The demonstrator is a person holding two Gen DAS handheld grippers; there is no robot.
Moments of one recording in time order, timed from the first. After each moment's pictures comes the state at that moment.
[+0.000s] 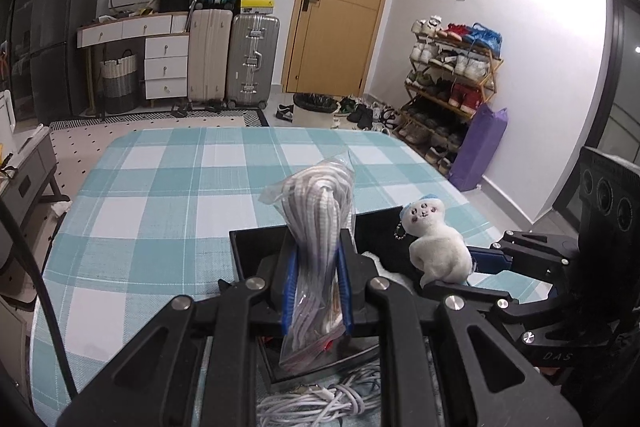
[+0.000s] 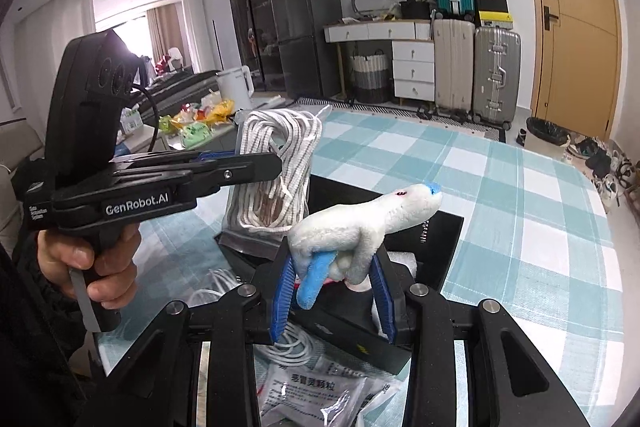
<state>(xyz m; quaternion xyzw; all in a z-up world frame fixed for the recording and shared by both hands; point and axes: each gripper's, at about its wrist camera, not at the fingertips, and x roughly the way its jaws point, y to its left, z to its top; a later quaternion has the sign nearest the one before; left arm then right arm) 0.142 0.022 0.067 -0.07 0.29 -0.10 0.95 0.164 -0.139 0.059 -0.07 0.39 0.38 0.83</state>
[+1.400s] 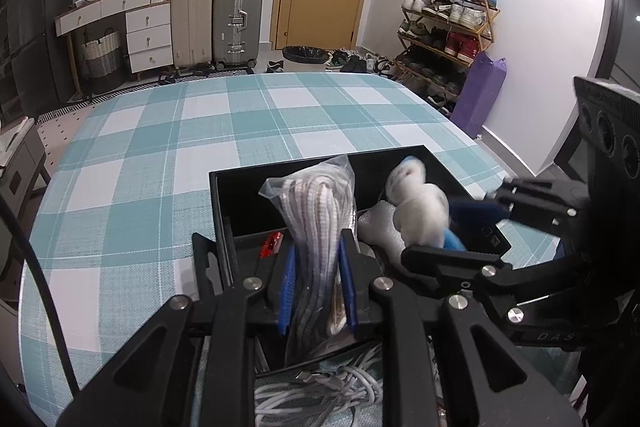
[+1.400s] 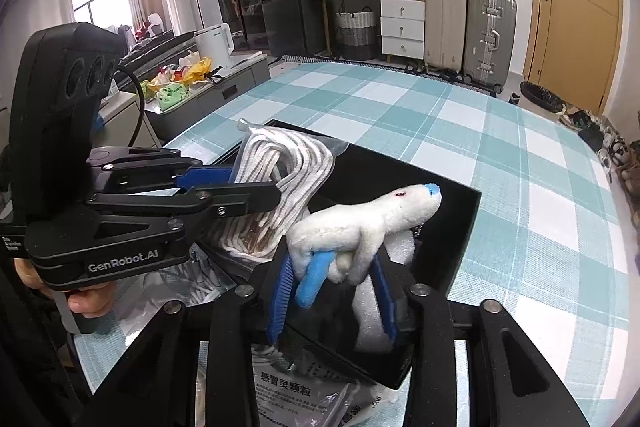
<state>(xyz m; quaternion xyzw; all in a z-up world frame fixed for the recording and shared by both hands) 0.156 0.008 0.032 -0.03 0.37 -0.12 0.92 0.181 -0.124 0.025 -0.12 0.44 0.34 0.82</state>
